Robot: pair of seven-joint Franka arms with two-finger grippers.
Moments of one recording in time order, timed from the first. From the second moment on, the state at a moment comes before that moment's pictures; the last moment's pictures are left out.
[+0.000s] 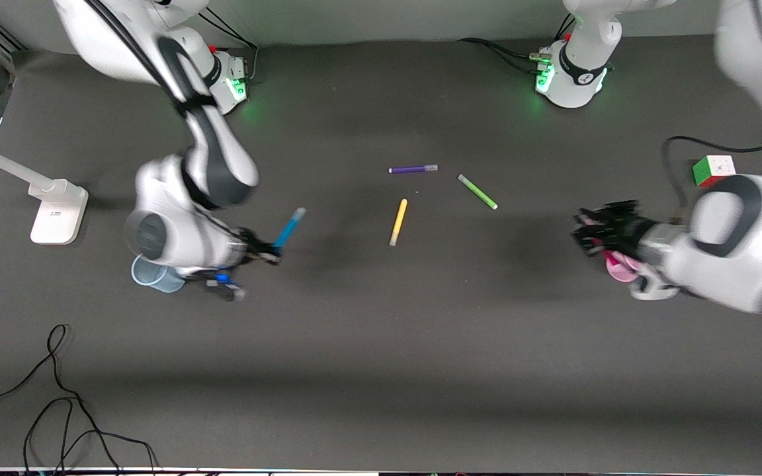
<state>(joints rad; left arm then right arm) 0.15 0.48 -0.13 -1.51 -0.38 1.31 -0.74 0.50 0.34 -0.23 -1.77 0.30 1.96 0.62</state>
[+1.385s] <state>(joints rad) 0.55 0.69 -0.15 -1.56 -0.56 1.23 -0.27 0.50 -0.01 -0.50 -2.27 -0.32 2.60 0.31</state>
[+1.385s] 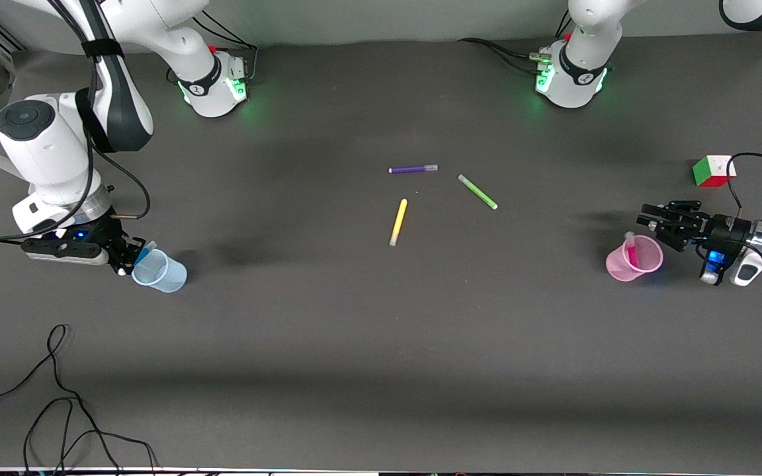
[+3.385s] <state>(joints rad) 0.13 -0.09 -0.14 -1.83 0.03 1.69 -0.03 0.51 0.09 -0.49 -1.99 -0.12 2.24 0.25</state>
